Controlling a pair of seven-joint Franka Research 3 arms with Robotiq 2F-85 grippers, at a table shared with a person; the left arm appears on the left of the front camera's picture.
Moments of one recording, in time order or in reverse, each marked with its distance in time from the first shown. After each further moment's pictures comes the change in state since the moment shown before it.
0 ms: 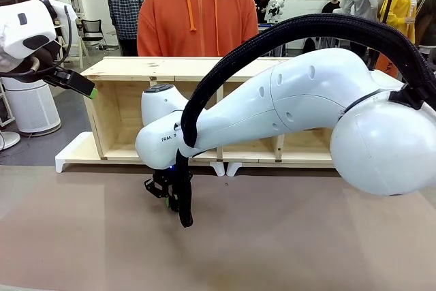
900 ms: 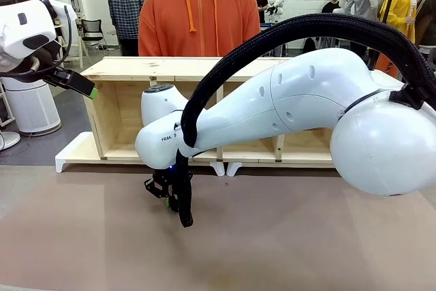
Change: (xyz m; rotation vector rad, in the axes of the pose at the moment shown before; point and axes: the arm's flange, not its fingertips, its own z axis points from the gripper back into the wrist) left arm 0.000 0.000 0.000 0.000 0.000 0.000; right arm -0.001 0.001 0.000 0.000 0.001 0.006
